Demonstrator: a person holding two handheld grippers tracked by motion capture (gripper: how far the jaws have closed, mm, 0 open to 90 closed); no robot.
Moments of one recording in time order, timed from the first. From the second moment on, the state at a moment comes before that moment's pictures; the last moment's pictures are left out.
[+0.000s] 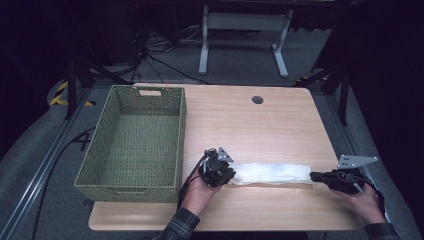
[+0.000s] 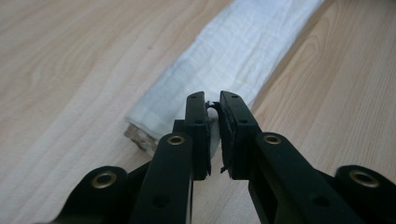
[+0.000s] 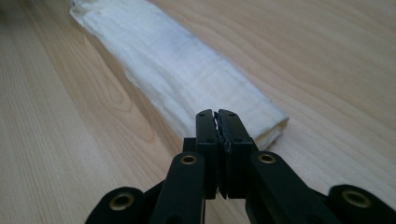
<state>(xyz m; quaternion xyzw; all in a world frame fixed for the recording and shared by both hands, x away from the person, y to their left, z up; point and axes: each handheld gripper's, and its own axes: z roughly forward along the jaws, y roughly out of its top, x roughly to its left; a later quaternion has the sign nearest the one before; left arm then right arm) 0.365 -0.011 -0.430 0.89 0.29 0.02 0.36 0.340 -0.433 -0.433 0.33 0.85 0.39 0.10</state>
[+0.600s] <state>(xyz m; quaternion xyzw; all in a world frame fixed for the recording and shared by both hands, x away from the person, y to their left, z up) 0.363 -0.004 -0.433 0.90 0.30 0.04 0.33 0.345 -0.430 -0.447 0.33 0.87 0.35 0.09</state>
